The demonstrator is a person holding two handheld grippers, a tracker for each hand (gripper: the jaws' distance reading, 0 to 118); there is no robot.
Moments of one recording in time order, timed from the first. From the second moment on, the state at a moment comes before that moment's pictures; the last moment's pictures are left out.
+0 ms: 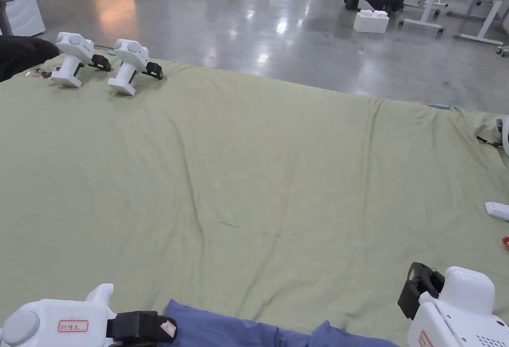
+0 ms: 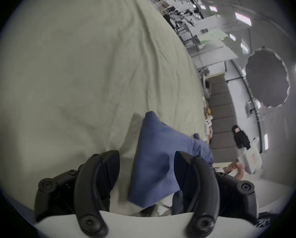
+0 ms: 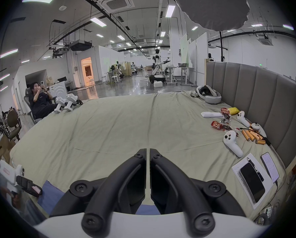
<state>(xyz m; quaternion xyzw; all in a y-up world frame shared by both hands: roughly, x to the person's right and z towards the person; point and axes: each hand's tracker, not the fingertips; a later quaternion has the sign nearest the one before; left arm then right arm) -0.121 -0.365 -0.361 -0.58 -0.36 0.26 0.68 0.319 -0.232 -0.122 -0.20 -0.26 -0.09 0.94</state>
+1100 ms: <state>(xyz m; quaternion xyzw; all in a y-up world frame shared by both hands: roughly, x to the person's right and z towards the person) -0.110 -0.179 -0.354 -0.52 -0.22 -0.04 0.82 0.315 -0.234 -0.122 -0.20 -0.25 -0.10 0.94</state>
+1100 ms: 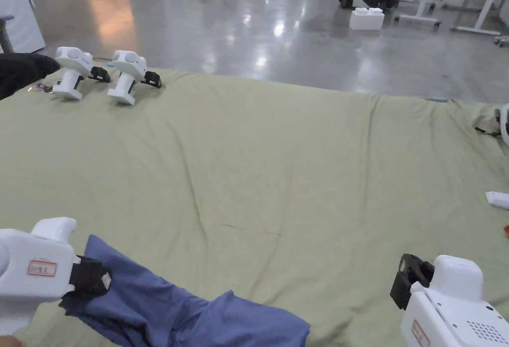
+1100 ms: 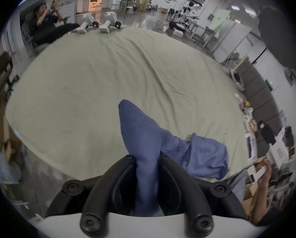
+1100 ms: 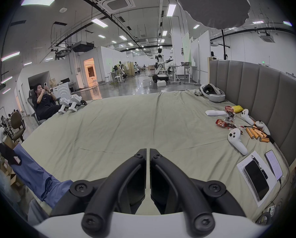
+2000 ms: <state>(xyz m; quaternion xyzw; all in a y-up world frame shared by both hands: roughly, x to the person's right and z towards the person) 0.110 -0.266 -0.253 -0.56 -0.33 -0.11 0.75 0.327 -0.245 -0.101 -0.21 -0.26 -0.13 0.93</state>
